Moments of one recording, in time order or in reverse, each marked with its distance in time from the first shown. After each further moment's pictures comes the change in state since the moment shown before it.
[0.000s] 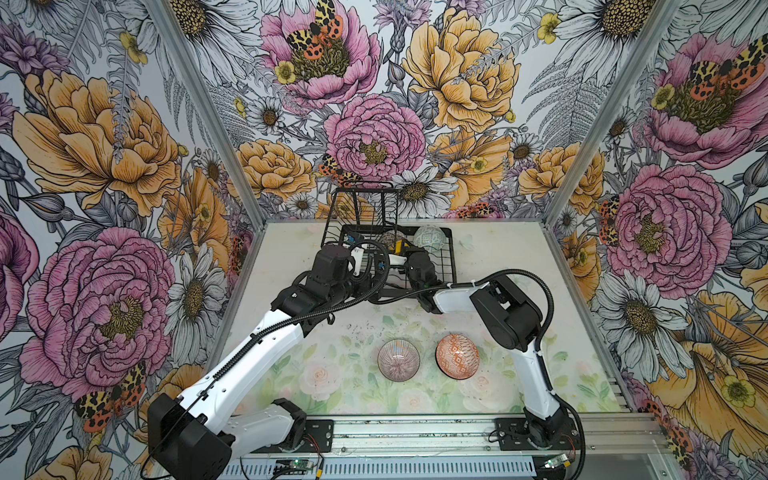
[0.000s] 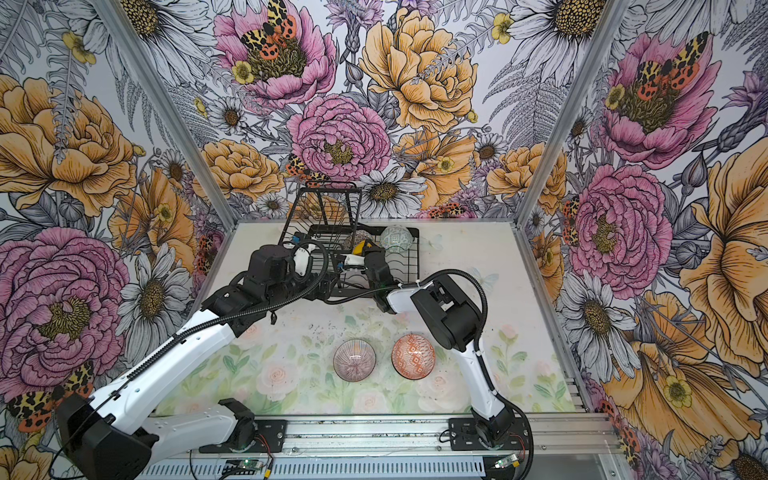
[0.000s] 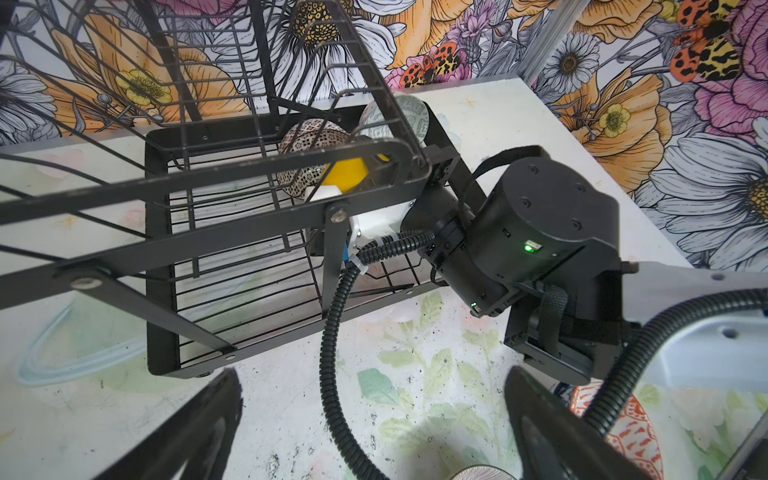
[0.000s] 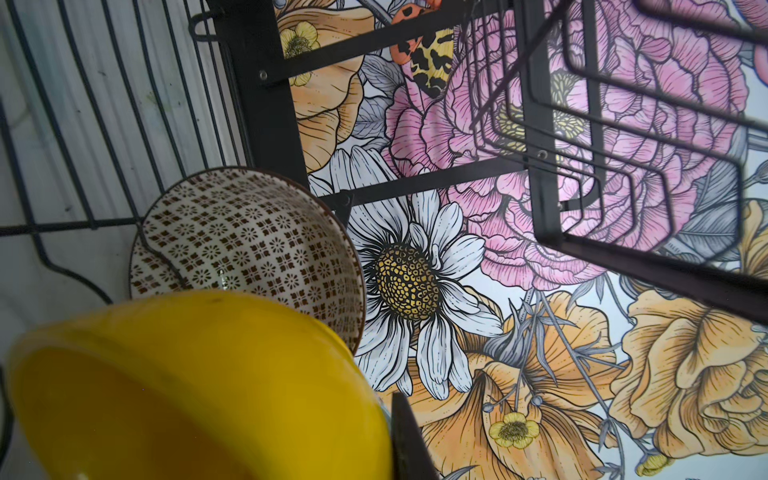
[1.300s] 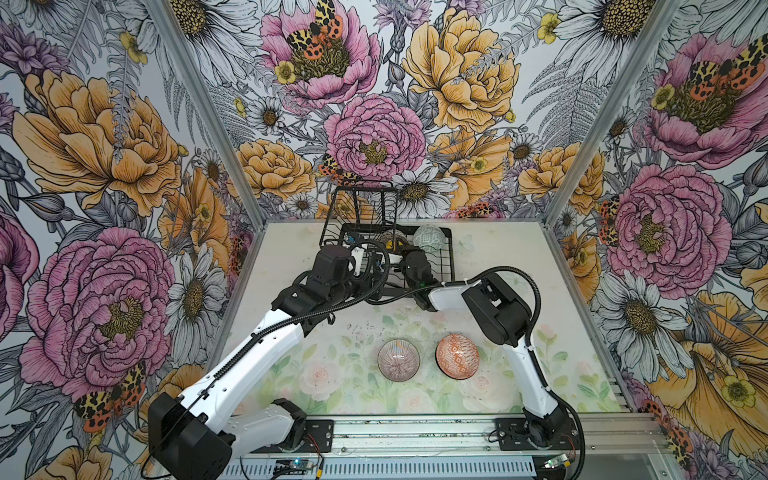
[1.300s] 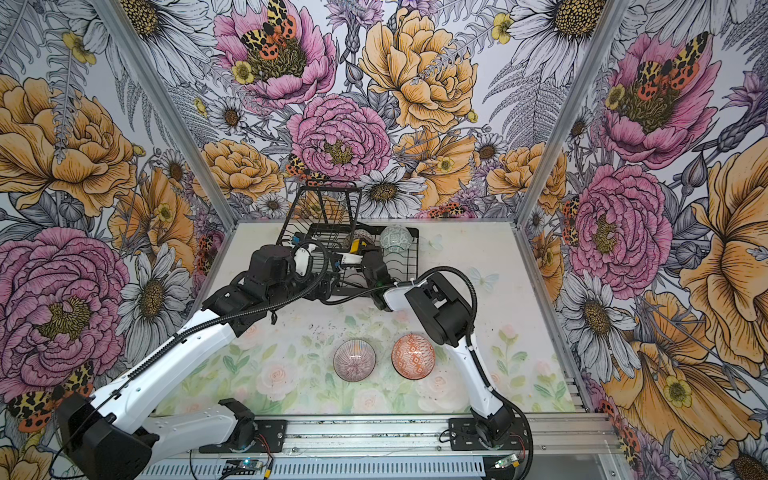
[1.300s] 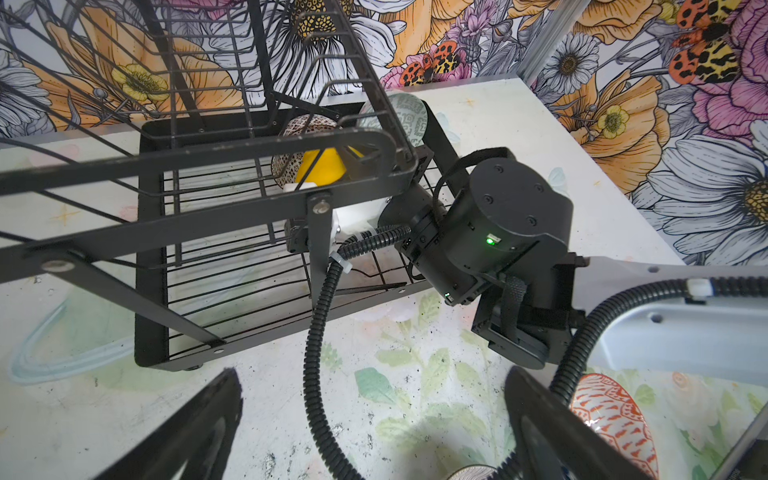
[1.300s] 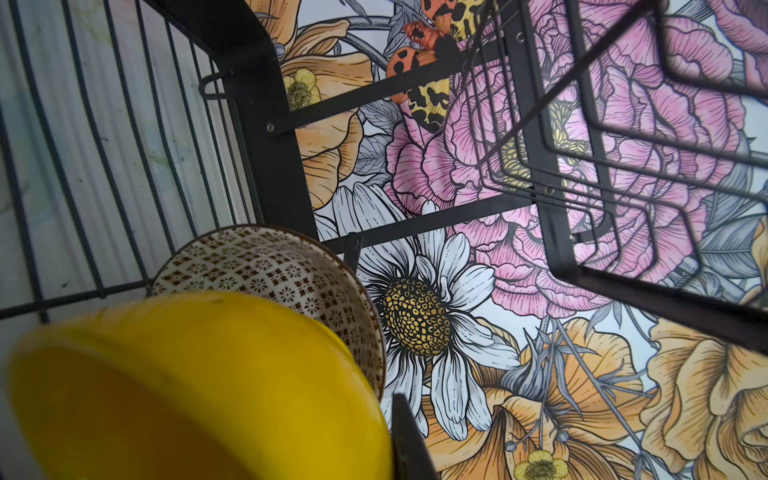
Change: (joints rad) left arm 0.000 0.003 -0.001 0.000 0.004 -0.009; right arm -0.011 0.103 0.091 0.074 -0.071 0.017
